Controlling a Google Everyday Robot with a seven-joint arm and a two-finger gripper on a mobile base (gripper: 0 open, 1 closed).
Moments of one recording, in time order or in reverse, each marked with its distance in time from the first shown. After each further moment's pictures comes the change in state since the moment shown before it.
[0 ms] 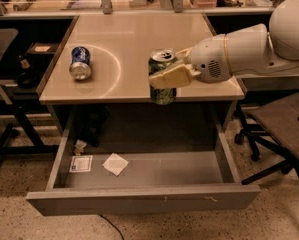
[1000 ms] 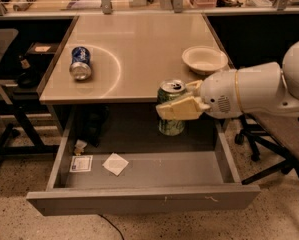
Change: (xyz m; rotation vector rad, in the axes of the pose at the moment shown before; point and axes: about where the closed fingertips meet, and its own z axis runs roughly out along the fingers) arm 0.052 0.043 -0.008 0.026 0.021 0.128
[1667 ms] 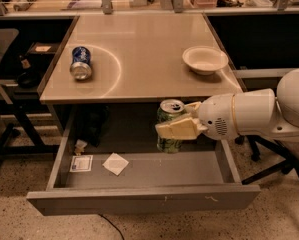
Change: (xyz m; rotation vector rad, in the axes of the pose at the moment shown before) arm 0.045 0.014 0.013 -0.008 0.006 0.085
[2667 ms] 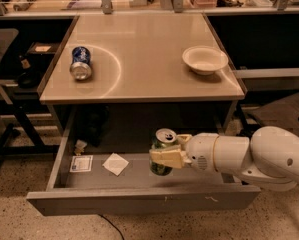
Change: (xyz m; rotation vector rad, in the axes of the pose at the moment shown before) arm 0.080 -0.016 0.054 0.068 -0.093 0.090
